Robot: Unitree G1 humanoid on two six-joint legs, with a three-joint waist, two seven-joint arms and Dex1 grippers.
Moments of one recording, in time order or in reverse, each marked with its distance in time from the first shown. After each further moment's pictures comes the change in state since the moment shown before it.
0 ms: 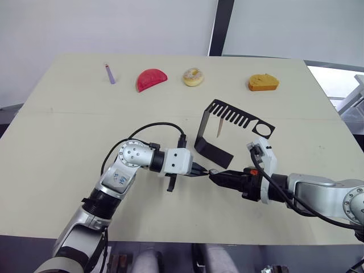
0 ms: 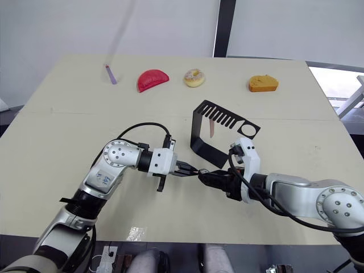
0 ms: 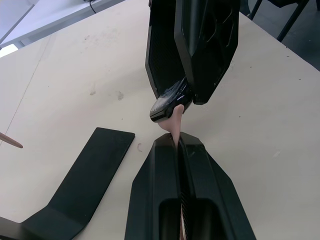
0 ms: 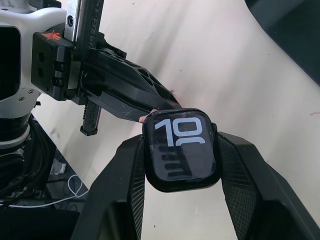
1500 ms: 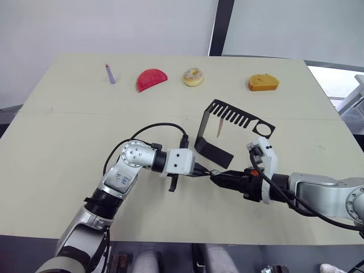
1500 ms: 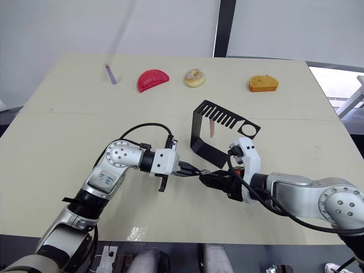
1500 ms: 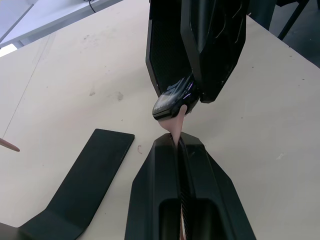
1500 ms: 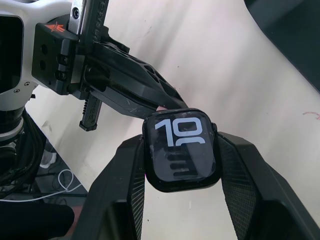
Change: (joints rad) left arm -0.004 -0.014 -0.006 0.005 0.016 0.000 0.005; right arm -0.016 -0.041 0.010 -0.019 0.000 0.002 -0.002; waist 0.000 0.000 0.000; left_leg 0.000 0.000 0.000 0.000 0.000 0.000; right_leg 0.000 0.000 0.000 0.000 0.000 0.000
